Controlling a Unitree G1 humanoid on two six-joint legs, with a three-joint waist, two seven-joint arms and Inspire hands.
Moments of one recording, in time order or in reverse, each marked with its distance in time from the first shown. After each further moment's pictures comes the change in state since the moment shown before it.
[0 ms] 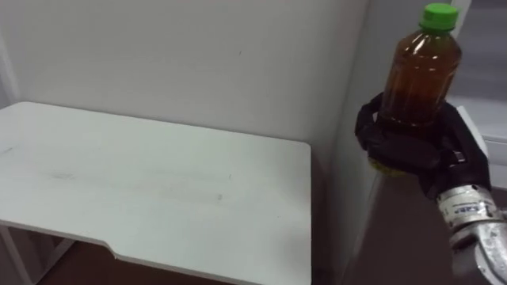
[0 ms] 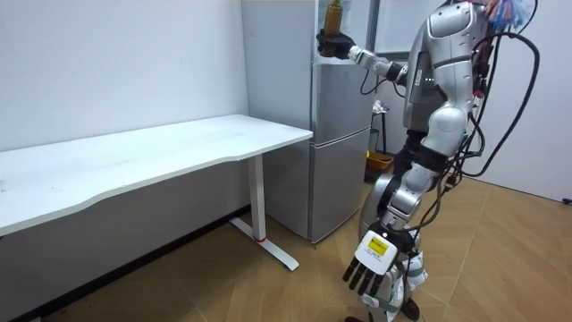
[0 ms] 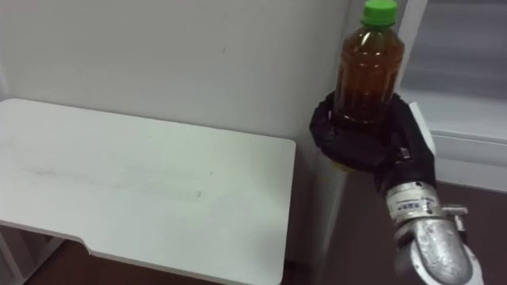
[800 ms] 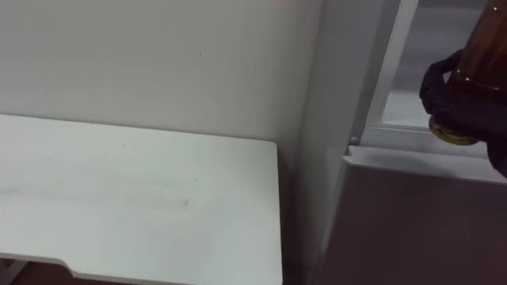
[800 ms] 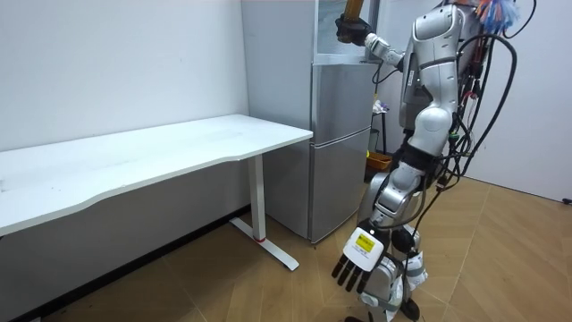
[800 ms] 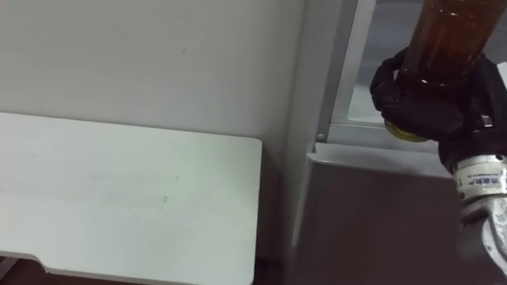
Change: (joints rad) left arm 0.023 0.008 0.071 -0.001 -0.002 -0.004 -0.001; right arm 0.002 -0.124 -0.129 -0.048 0.129 0.024 -0.012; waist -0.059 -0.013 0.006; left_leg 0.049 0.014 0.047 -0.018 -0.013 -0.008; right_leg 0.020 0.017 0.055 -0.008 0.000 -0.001
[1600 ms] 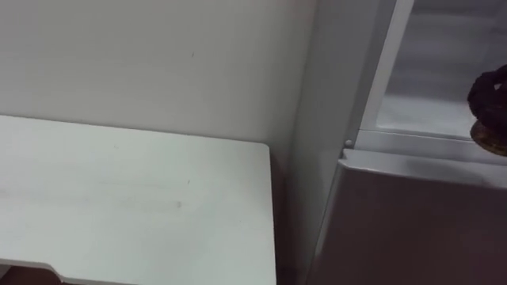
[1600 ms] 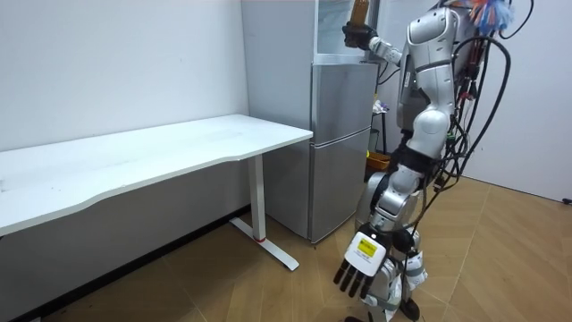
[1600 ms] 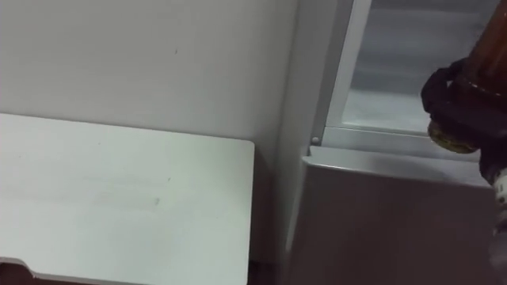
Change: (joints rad) left arm 0.040 0.001 0.074 -0.013 0.002 0.008 0.005; right arm 0.005 -0.029 -0.086 0.217 0.054 0.065 -0.082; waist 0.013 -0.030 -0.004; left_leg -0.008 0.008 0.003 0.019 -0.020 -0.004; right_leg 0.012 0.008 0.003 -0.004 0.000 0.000
